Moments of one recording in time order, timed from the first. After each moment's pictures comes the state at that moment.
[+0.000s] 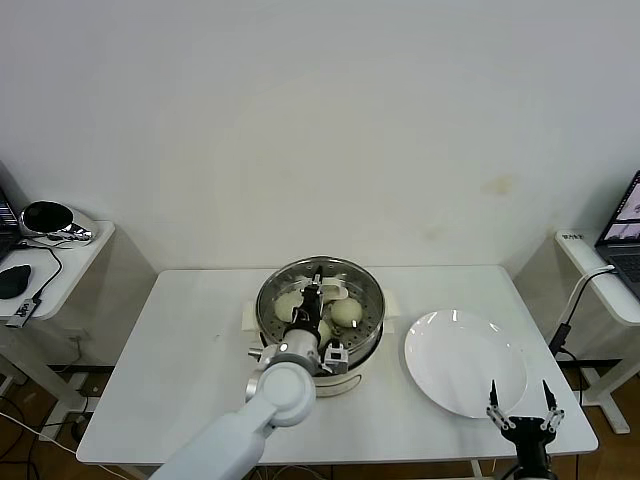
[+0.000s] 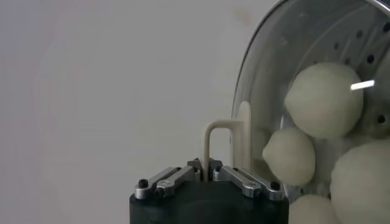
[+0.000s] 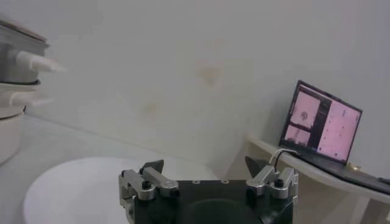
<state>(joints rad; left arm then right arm) 0.75 -1.23 0.26 -1.77 1.21 0.64 0.26 -1.62 1.56 0.88 1.80 -0.16 0.34 -0.01</state>
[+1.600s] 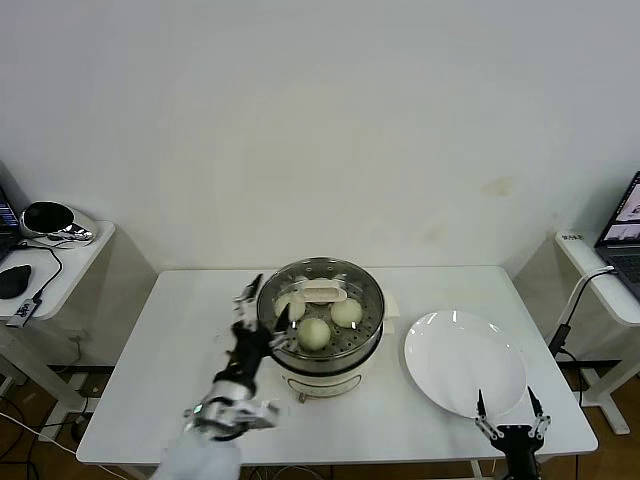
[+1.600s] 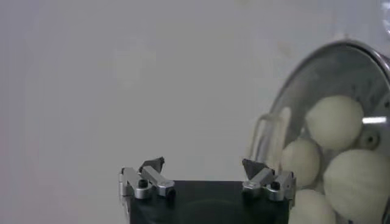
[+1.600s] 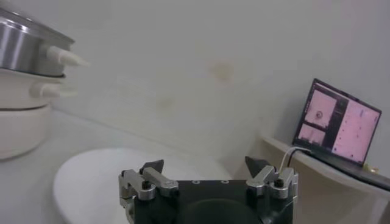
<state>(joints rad) 1.29 -1.12 -0.17 -2.15 0.67 0.31 -0.11 -1.65 1.55 0.85 1.79 -0.17 0.38 -0.05</state>
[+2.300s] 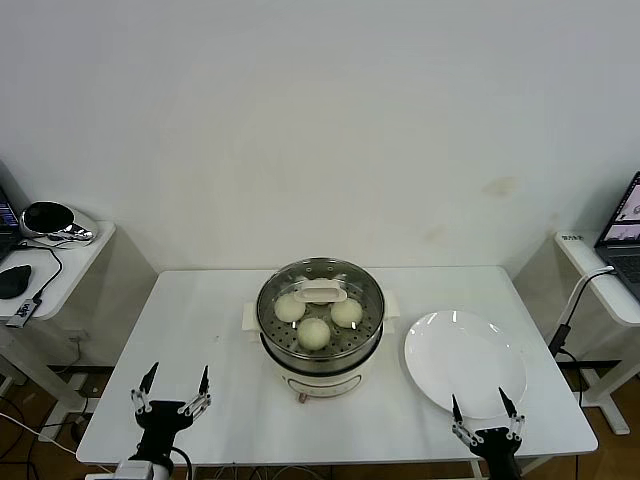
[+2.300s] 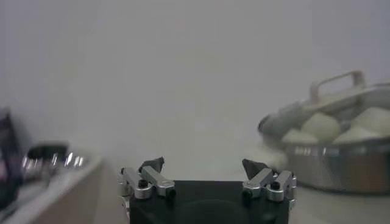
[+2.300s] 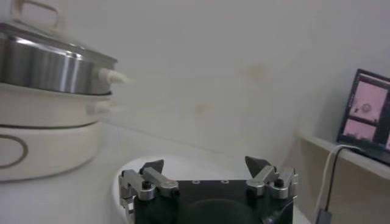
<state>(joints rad) 1.75 -1.18 -0.53 -2.15 -0.15 0.04 -0.28 -1.71 1.51 0.78 1.86 -0.06 0.34 -0.15</state>
